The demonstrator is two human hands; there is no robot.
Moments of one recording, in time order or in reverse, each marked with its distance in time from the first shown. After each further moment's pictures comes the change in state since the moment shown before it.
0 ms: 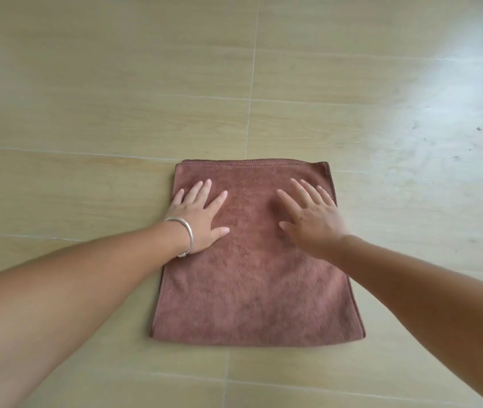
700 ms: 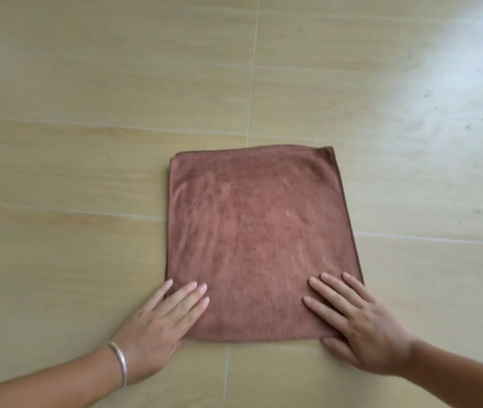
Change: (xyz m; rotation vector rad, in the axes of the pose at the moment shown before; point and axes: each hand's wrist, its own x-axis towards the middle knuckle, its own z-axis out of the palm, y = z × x) left_hand -0.204 0.019 0.104 0.133 0.129 0.450; right_hand -0.207 0.000 0.066 0.064 -0.033 -0.445
